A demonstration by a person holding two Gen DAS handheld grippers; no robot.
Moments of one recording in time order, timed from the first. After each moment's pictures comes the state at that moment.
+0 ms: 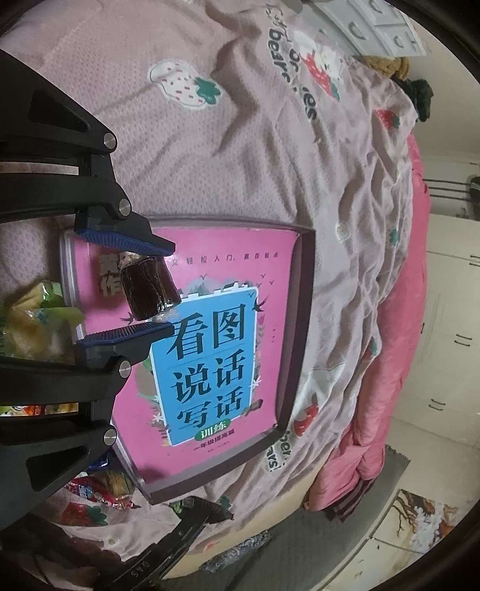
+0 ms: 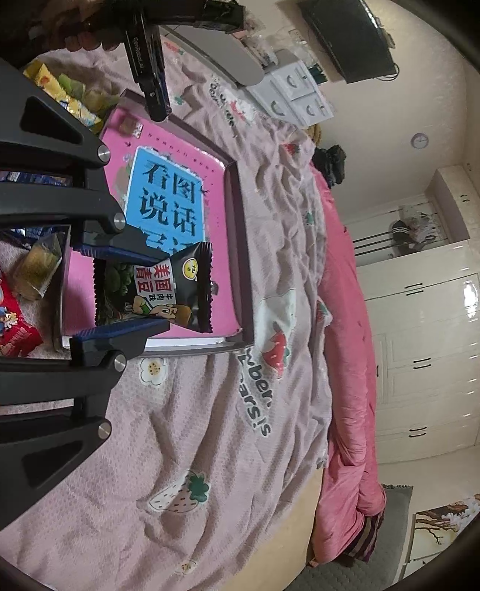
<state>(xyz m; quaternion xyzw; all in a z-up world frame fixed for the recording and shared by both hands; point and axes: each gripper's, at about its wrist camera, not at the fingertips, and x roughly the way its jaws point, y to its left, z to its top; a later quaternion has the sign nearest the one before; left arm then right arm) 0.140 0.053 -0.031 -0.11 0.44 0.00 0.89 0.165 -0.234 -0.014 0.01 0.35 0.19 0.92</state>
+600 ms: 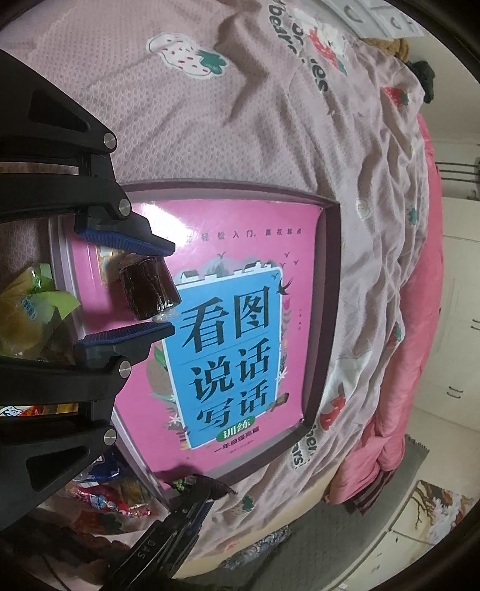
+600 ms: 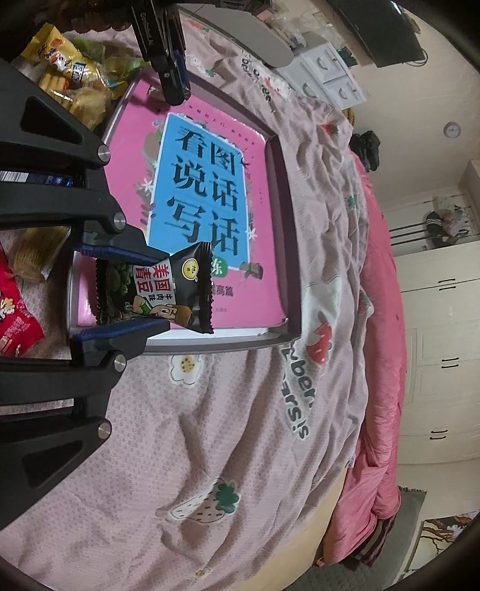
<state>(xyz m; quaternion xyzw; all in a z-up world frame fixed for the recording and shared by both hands) 0.151 0.040 -0.052 -0.10 0.46 -0.03 0.88 0.178 -0.225 -0.046 -0.02 0.41 0.17 0.90</state>
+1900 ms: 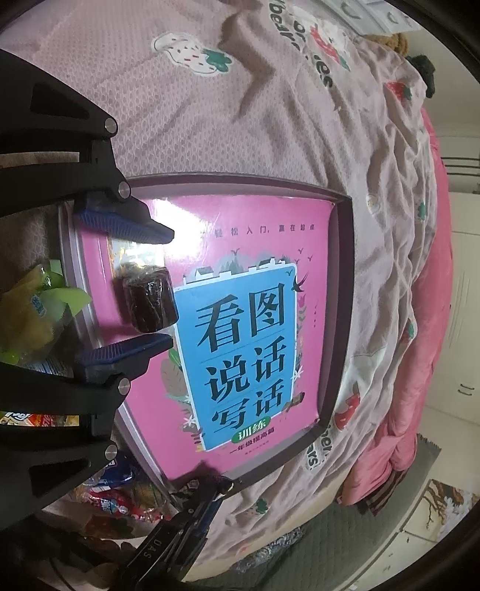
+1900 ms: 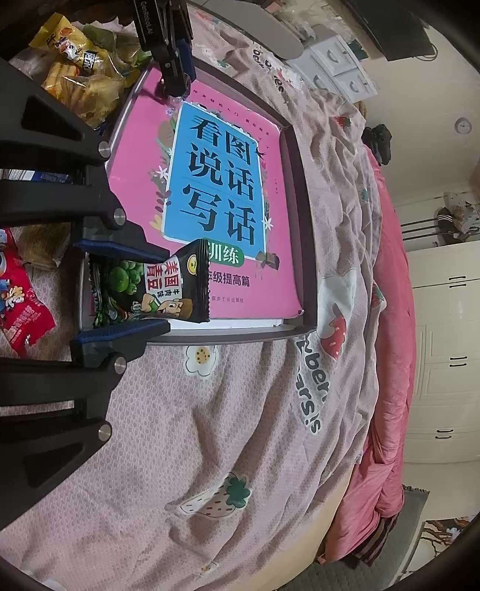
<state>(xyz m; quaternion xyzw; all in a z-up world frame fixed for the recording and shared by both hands) 0.148 0.037 -0.055 -0.08 0.48 -0.03 0.87 0.177 -0.227 -0.050 -0.03 0.42 0.16 0.89</state>
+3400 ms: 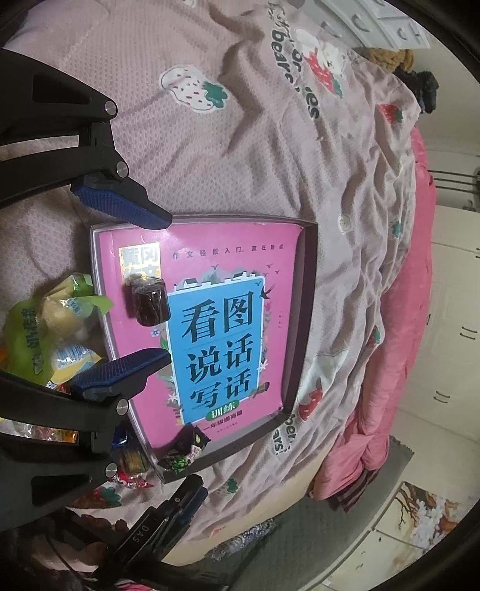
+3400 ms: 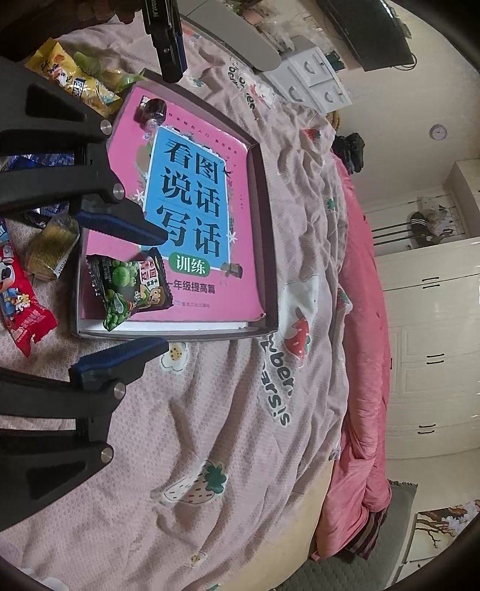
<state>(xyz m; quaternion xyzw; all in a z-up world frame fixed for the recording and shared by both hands) 0.121 0.057 -0.012 -0.12 0.45 -0.03 0.89 0.160 -0.237 -0.019 0.00 0.37 0.17 0.91</state>
